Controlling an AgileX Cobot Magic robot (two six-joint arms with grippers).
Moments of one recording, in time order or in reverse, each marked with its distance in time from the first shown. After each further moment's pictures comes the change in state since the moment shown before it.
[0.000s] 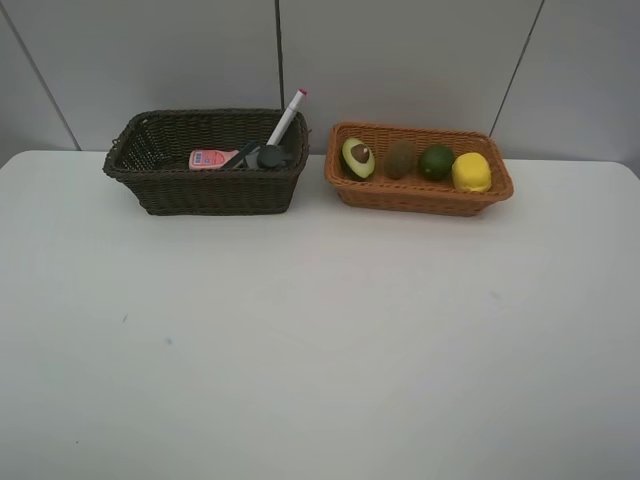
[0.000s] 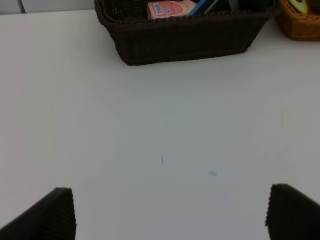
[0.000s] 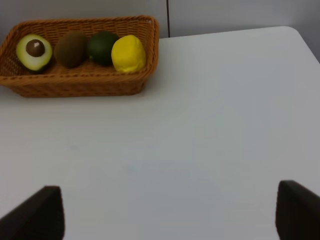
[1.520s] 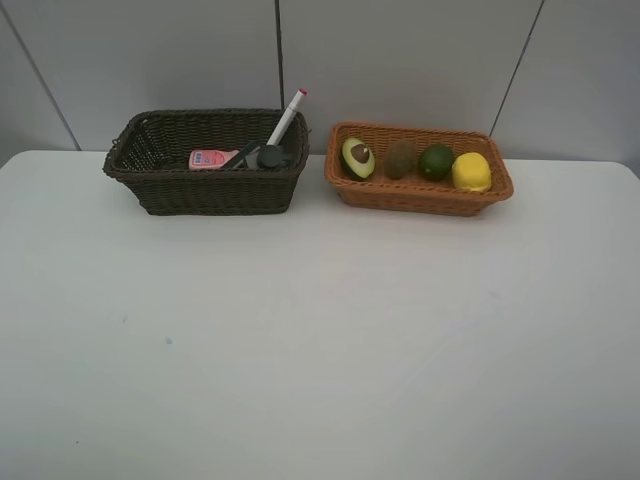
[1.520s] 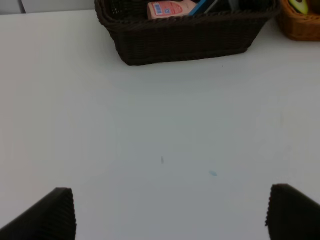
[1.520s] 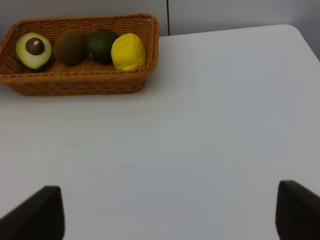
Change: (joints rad) left arm 0.000 0.000 0.000 0.000 0.000 0.000; right arm 0.000 0.000 0.000 0.000 0.005 0.001
